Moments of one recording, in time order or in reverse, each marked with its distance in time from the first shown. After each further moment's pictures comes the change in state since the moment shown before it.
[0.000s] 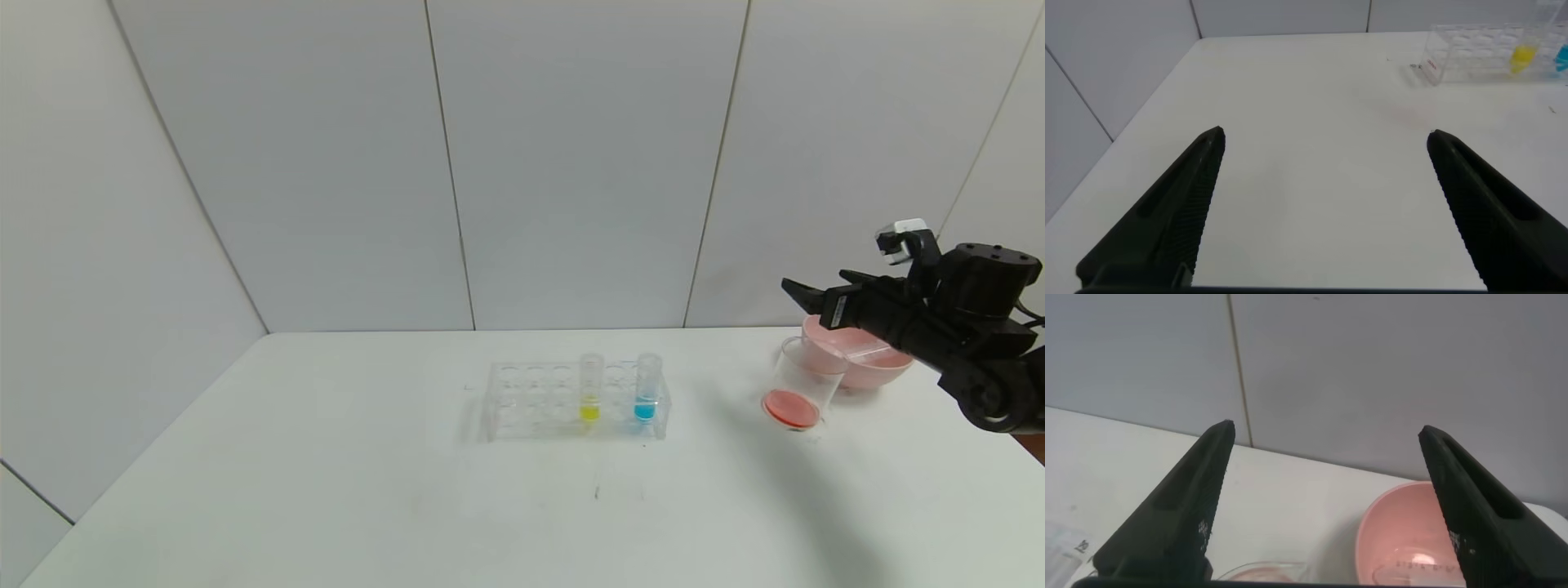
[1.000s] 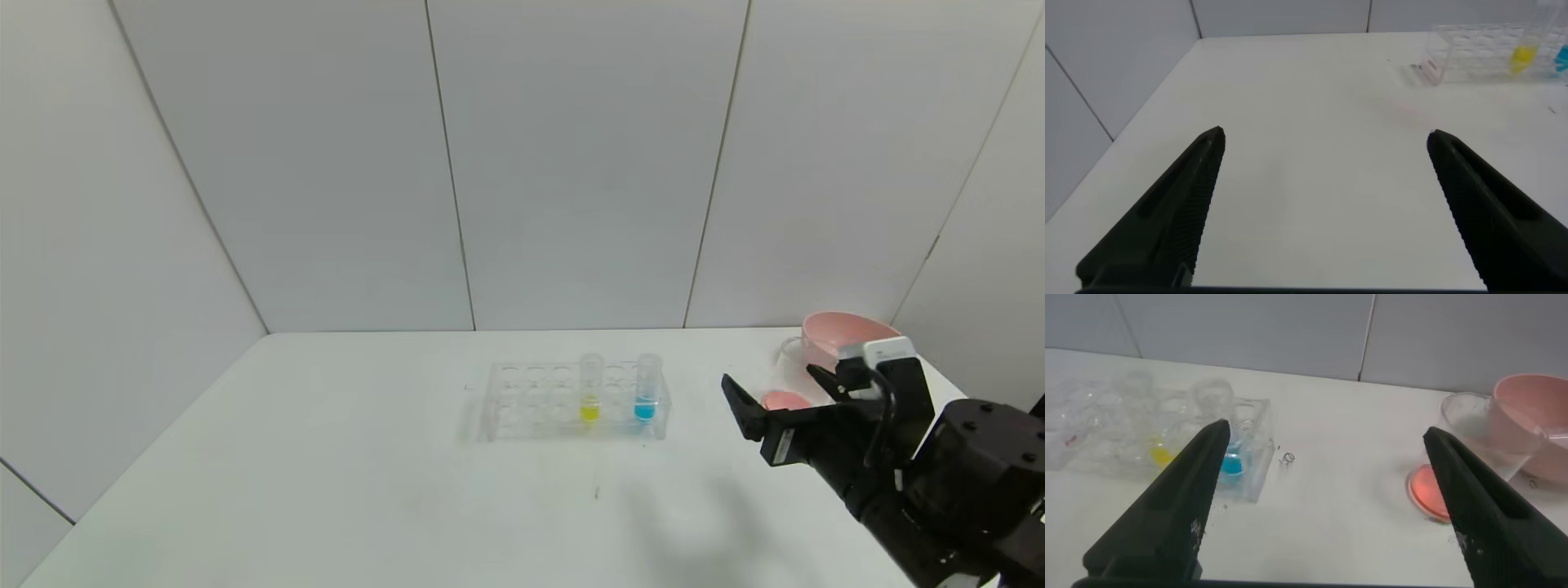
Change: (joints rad) left arm 0.000 0.000 0.000 0.000 0.000 0.000; right arm 0.627 -0.220 0.758 -0.556 -0.681 0.045
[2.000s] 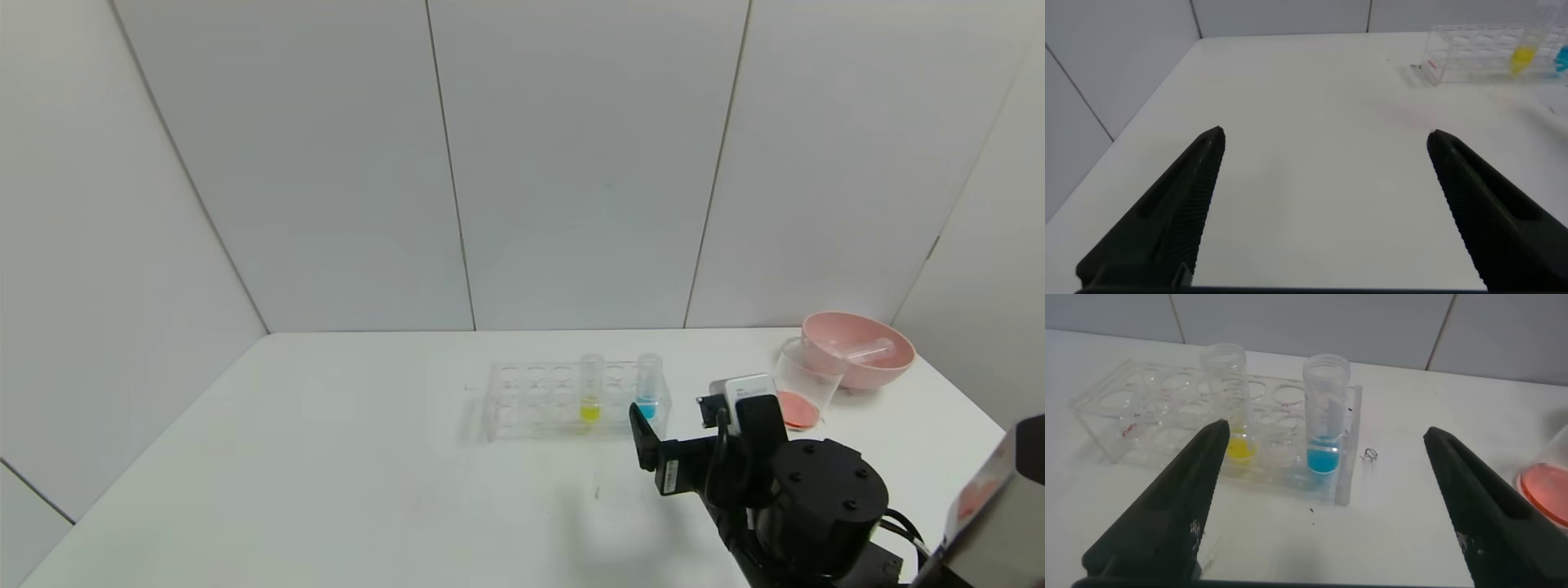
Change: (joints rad) left arm 0.000 0.000 0.000 0.000 0.000 0.000; right arm 0.219 0.230 -0.209 -0.004 -0.193 0.026
